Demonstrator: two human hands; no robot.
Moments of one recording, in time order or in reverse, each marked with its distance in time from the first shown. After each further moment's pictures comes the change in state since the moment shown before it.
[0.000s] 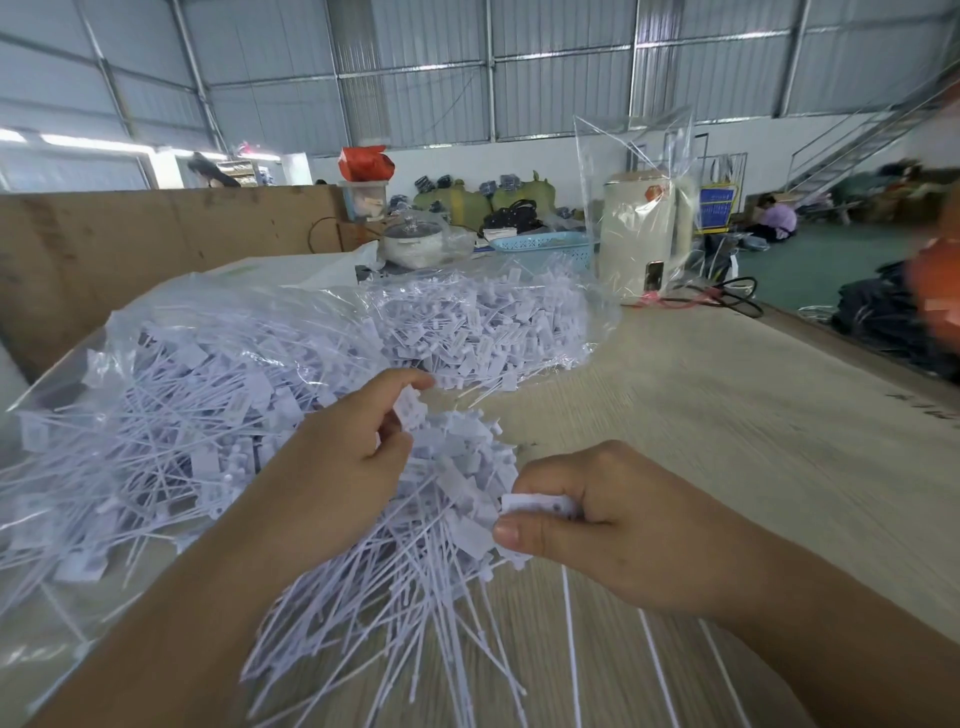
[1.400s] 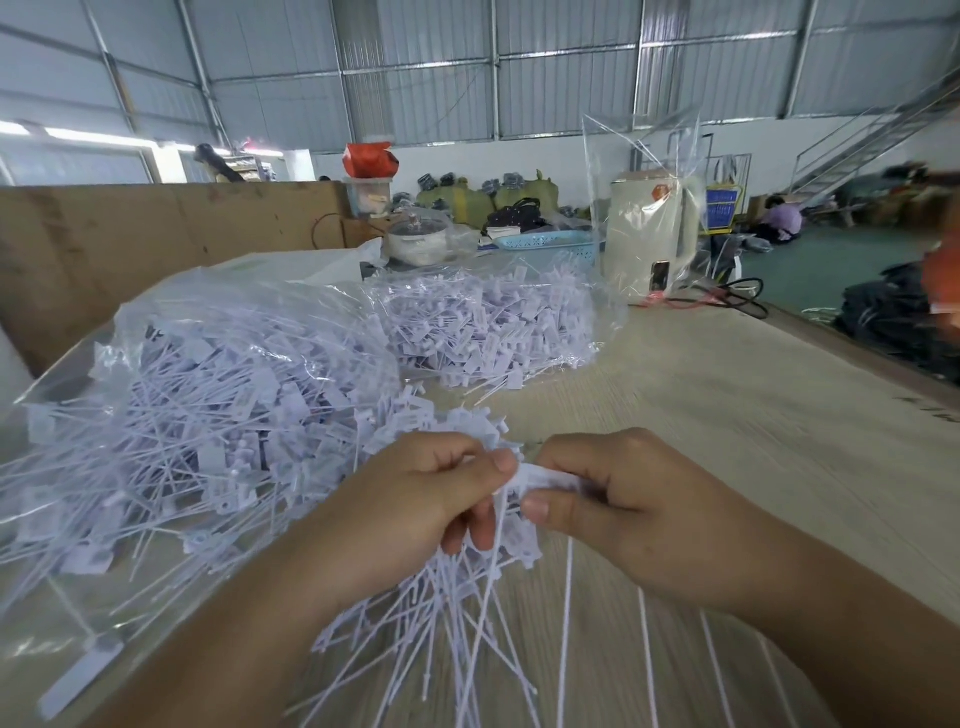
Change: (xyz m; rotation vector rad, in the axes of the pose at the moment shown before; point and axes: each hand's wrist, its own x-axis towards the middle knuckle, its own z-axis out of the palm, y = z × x) left_hand -0.014 0.033 0.018 -0.423 -0.325 -0.153; right_hand 0.000 0.009 -0.003 0.004 0.099 -0.028
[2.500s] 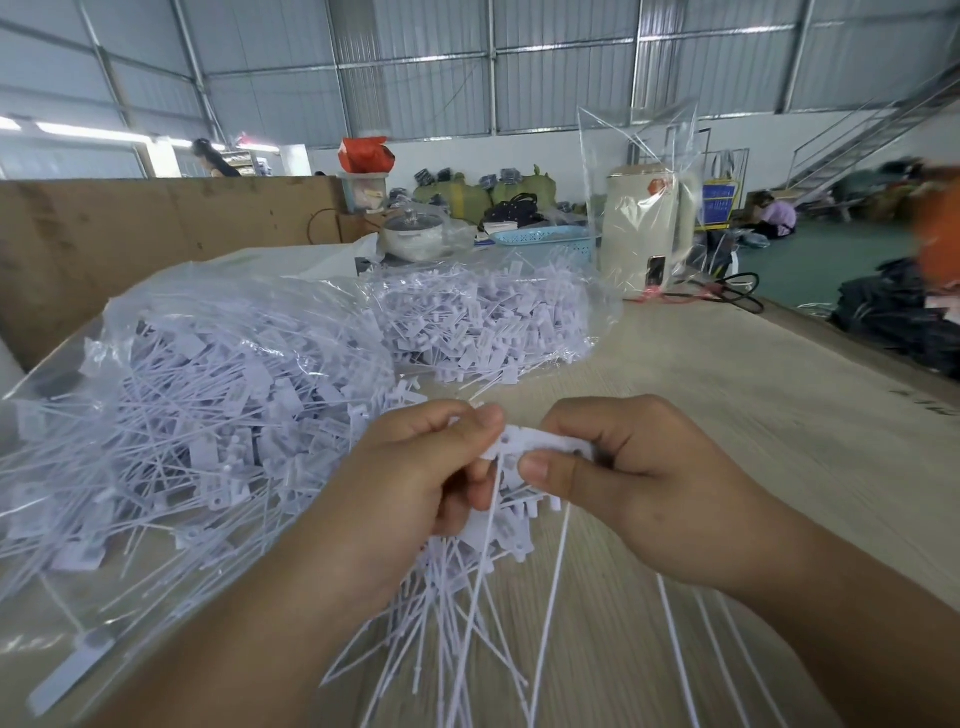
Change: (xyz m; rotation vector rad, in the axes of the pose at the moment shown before) left_hand -0.001 0.011 0.016 -0.467 0.211 0.061; right_hand 0.003 -0.010 -0.004 0.198 0.135 -0.097
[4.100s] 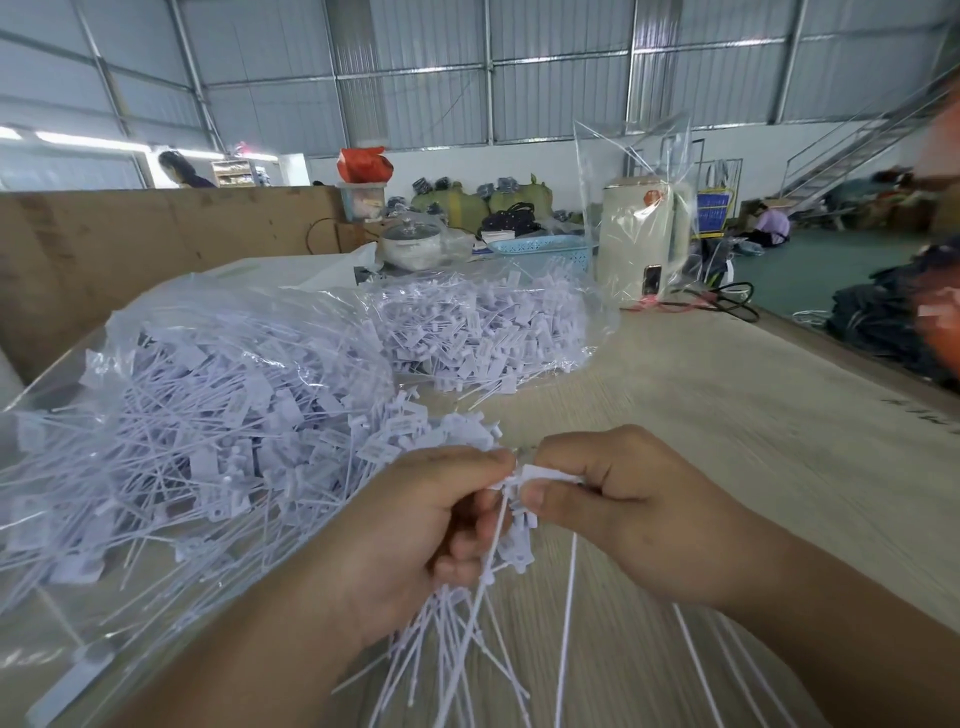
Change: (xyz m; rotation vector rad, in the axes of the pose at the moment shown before) left_hand 0.004 -0.009 0.000 -0.173 -0.159 -0.293; right_hand -0.002 0.007 0.002 -0.080 -0.128 0.108
